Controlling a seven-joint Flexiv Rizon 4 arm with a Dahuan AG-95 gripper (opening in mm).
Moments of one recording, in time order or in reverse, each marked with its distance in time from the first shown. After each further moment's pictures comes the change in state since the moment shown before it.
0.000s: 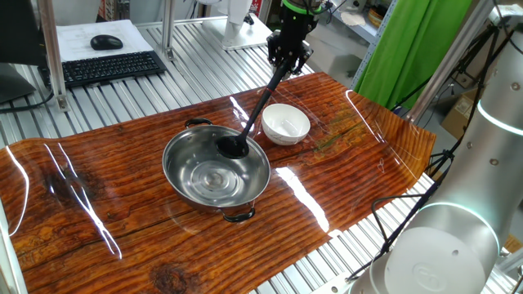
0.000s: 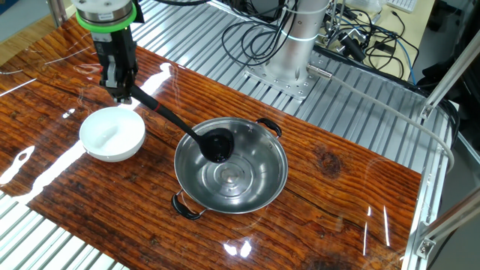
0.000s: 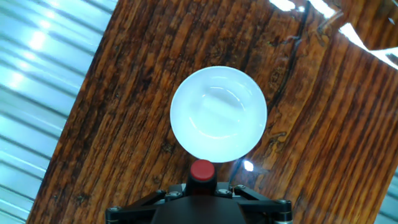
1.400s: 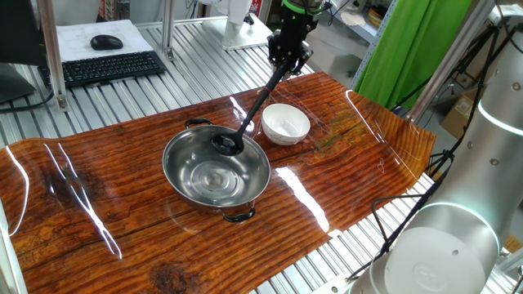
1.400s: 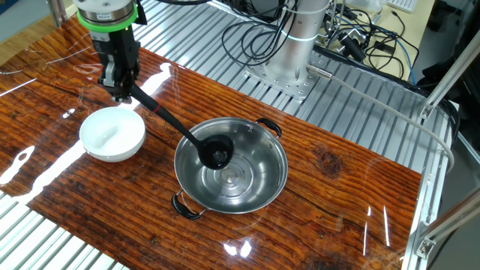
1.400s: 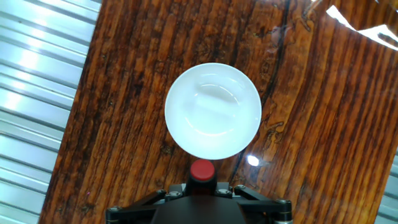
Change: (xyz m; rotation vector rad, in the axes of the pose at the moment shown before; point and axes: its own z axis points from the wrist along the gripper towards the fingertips) arm 0.001 0.000 0.000 0.002 -0.014 0.059
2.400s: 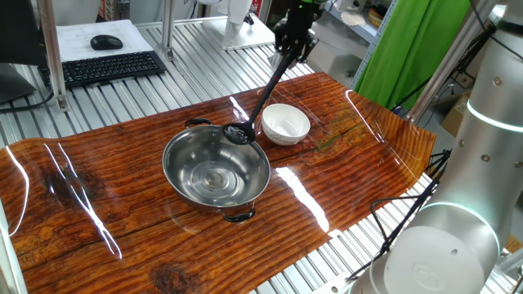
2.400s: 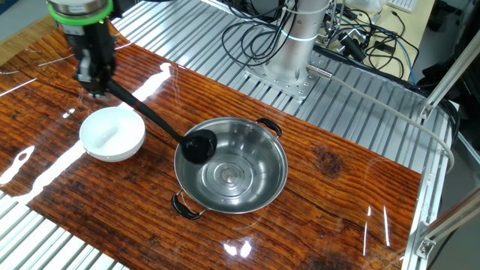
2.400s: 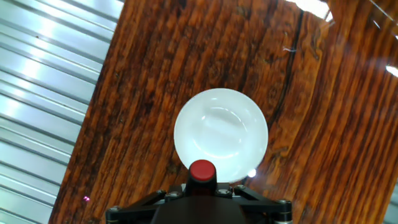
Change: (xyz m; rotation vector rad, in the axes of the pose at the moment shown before) arm -0.055 0.008 -0.017 -0.007 -0.010 -0.073
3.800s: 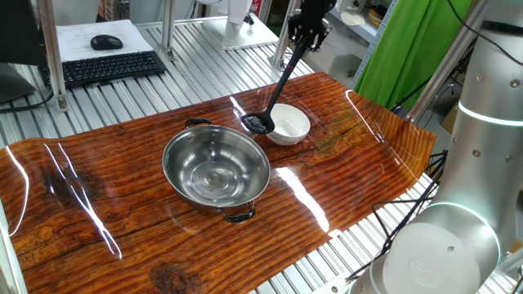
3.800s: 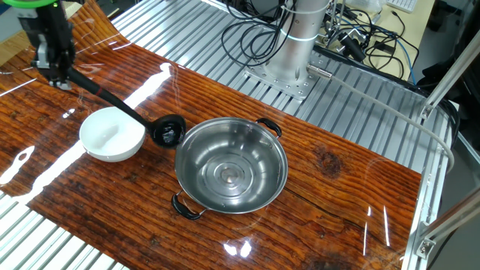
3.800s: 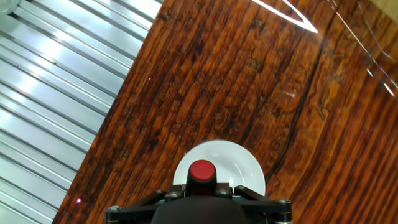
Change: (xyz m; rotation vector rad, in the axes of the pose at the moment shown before) arm -0.067 -0.003 -0.007 -0.009 -0.004 -0.105
